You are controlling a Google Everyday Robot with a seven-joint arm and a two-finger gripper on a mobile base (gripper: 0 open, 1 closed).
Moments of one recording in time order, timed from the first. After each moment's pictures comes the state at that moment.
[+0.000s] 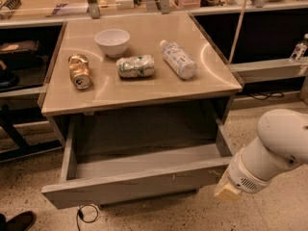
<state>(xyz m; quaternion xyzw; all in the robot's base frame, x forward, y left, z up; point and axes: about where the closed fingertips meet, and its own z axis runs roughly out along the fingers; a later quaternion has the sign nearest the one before) 0.364 -0.188 0.665 -0.51 0.85 0.14 0.07</state>
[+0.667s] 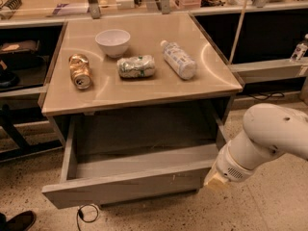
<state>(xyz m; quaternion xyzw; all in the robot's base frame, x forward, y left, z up) 0.397 -0.169 0.653 -0.51 0.84 0.15 0.08</state>
